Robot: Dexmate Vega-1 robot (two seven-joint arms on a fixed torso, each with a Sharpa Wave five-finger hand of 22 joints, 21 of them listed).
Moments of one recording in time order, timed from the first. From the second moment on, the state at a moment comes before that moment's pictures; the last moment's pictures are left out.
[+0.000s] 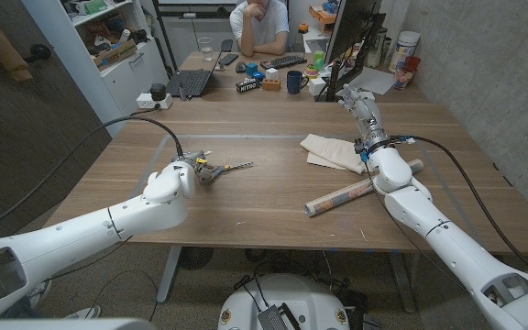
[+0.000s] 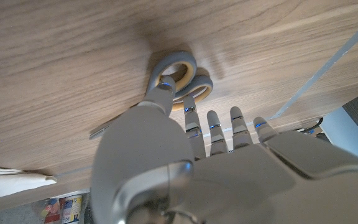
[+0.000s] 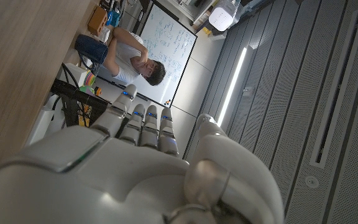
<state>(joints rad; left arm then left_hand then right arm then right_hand) 0.63 0.96 0.94 -2.06 0.46 1.10 -0.15 1.03 0.08 0.45 -0.18 0.18 0.54 0.04 0.24 0.20 -0.01 0.07 0.44 0.67 0.03 0.17 0.27 0.31 -0.17 0.21 0.21 0.19 -0.85 -0.49 -0.38 -1.50 0.40 0.34 -0.22 0.39 0.17 0.33 -0.02 0.18 0.23 0.08 0.19 0.19 0.19 0.10 0.20 0.19 0.11 0.05 0.23 0.26 0.33 0.01 0.19 0.17</state>
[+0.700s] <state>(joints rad) 0.63 0.97 0.95 -2.06 0.44 1.11 -0.14 1.04 0.08 0.44 -0.17 0.18 0.54 0.04 0.24 0.20 -0.01 0.07 0.44 0.67 0.03 0.17 0.28 0.31 -0.17 0.21 0.21 0.19 -0.85 -0.49 -0.38 -1.50 0.41 0.32 -0.23 0.39 0.17 0.33 -0.02 0.18 0.23 0.08 0.19 0.19 0.19 0.10 0.20 0.19 0.11 0.05 0.23 0.26 0.33 0.01 0.19 0.17</state>
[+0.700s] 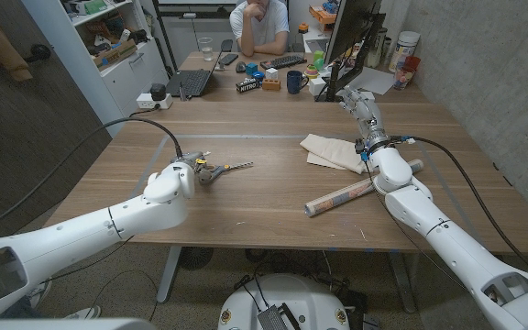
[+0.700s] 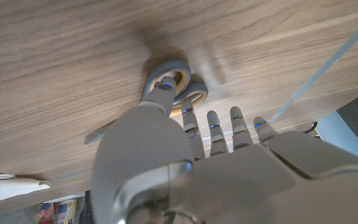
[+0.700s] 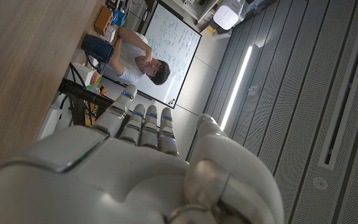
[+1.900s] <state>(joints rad) 0.61 0.97 0.95 -2.04 0.42 1.11 -0.11 1.05 0.09 0.43 -0.16 0.18 0.56 0.04 0.24 0.20 0.01 0.07 0.44 0.67 0.04 0.17 0.29 0.30 -0.17 0.21 0.21 0.19 -0.83 -0.47 -0.39 -1.40 0.42 0.38 -0.18 0.38 0.16 0.32 -0.02 0.18 0.23 0.08 0.19 0.19 0.19 0.10 0.20 0.19 0.11 0.05 0.23 0.26 0.33 0.01 0.19 0.17</state>
